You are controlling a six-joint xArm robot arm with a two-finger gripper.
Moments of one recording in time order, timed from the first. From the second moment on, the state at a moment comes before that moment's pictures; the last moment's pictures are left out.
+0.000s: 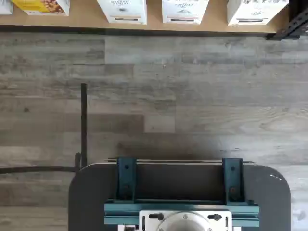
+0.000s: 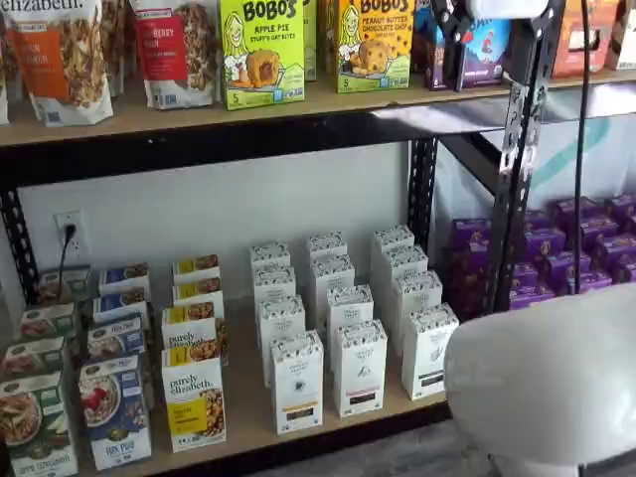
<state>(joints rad) 0.01 -0.84 -1.15 0.04 2.00 0.03</state>
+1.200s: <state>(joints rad) 0.12 -0.89 -0.87 0.02 1.70 0.13</state>
